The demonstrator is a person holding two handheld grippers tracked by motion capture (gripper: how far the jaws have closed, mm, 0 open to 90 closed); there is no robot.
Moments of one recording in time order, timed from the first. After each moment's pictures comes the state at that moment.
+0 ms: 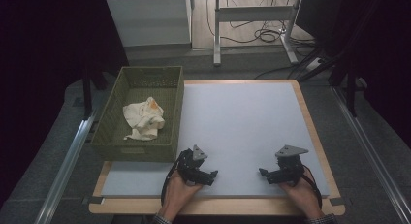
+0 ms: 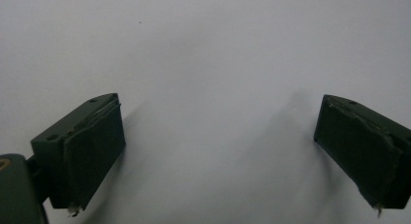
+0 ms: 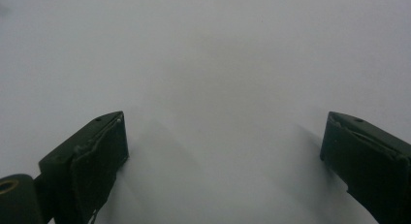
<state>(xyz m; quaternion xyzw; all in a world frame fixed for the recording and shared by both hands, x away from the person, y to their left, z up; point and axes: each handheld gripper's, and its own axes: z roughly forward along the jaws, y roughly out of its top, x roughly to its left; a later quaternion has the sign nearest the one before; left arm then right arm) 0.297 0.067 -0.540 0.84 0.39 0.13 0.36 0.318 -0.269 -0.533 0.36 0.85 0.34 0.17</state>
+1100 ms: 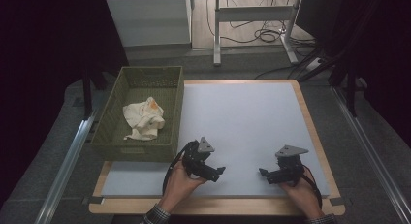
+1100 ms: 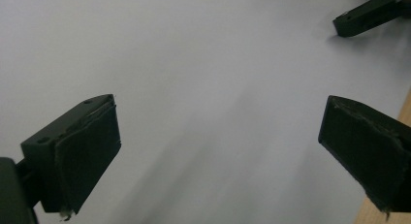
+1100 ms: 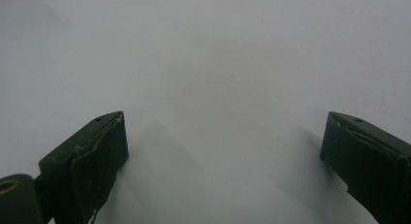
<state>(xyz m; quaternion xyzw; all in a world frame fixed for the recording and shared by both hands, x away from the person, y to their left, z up) 0.304 0.050 -0.495 0.86 0.33 0.11 0.37 0.318 -0.269 -0.533 0.36 0.85 0.34 0.17</state>
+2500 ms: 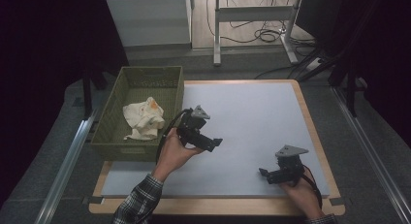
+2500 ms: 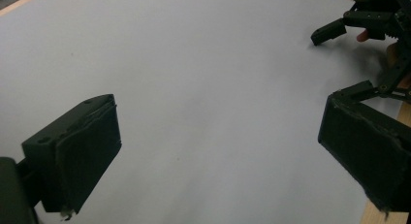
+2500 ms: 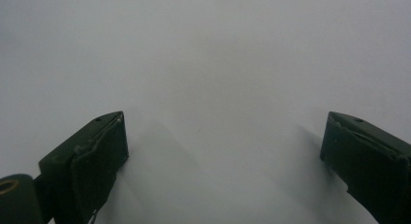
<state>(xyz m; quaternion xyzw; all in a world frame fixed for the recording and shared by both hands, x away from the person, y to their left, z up) 0.357 0.073 -0.419 0.86 0.32 0.11 0.38 0.318 -0.269 -0.533 0.36 0.85 0.34 0.17</state>
